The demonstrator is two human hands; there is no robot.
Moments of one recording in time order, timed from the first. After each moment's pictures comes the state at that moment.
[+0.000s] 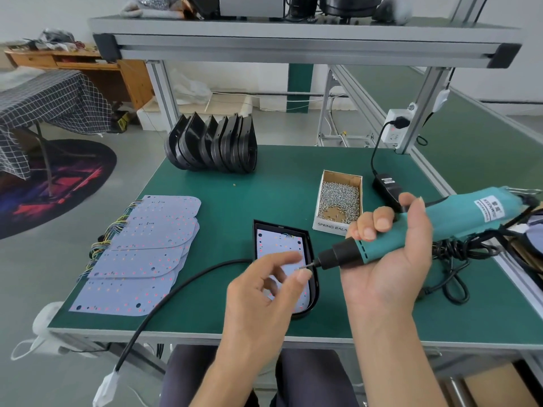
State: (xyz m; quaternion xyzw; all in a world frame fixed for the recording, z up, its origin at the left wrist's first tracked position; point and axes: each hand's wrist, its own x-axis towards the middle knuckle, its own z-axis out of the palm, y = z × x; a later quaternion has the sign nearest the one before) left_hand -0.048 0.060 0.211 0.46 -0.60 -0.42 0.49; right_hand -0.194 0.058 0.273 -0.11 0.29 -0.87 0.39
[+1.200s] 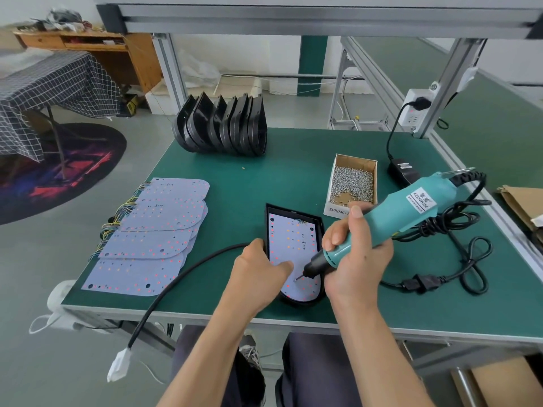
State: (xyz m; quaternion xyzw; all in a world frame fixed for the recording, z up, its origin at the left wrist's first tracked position) left_hand -0.041 0.003 0.180 0.64 -0.59 -0.42 0.25; right_hand -0.172 0.026 0.207 -0.25 0.35 -0.84 0.33
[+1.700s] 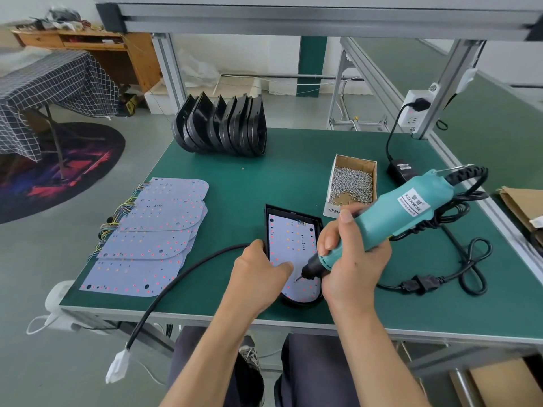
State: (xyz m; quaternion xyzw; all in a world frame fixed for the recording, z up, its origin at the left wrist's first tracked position) left_hand -0.043 0.004 0.178 0.64 -0.59 -0.41 0.26; right_hand -0.170 0.029 0.204 -0.31 0.37 -0.82 0.31
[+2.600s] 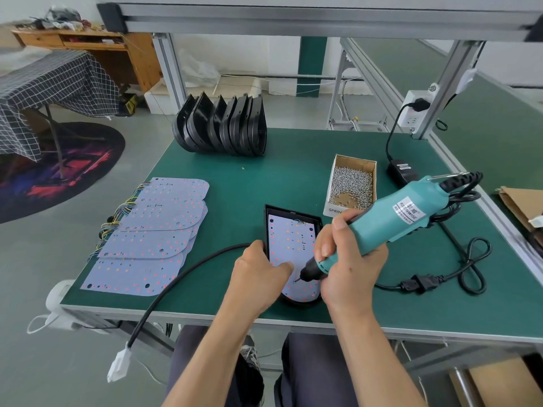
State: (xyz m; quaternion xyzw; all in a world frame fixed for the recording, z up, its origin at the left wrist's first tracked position) left_hand -0.043 0.006 0.177 0.65 -0.60 -0.40 0.26; right_hand -0.165 0.035 0.204 -0.33 0.36 -0.81 0.32
